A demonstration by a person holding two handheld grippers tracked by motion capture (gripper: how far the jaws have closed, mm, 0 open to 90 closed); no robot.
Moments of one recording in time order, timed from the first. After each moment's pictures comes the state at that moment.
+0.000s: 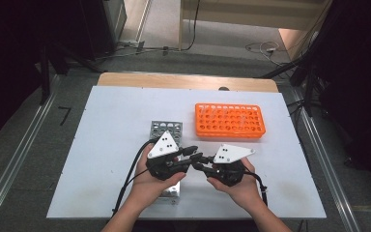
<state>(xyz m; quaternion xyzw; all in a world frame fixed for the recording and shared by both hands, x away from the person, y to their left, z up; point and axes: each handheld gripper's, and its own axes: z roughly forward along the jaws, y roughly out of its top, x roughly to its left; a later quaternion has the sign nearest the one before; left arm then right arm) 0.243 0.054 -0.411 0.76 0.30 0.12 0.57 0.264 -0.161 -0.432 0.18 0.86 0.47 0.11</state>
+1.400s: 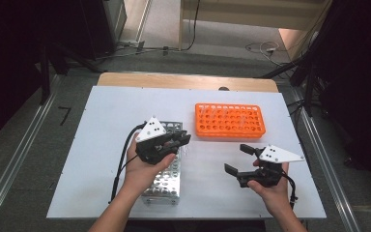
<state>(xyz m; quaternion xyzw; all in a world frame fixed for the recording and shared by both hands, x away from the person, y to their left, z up) 0.271 0.083 -0.396 0.74 0.33 0.15 0.57 0.264 -0.257 -0.435 0.30 0.78 0.53 0.14</state>
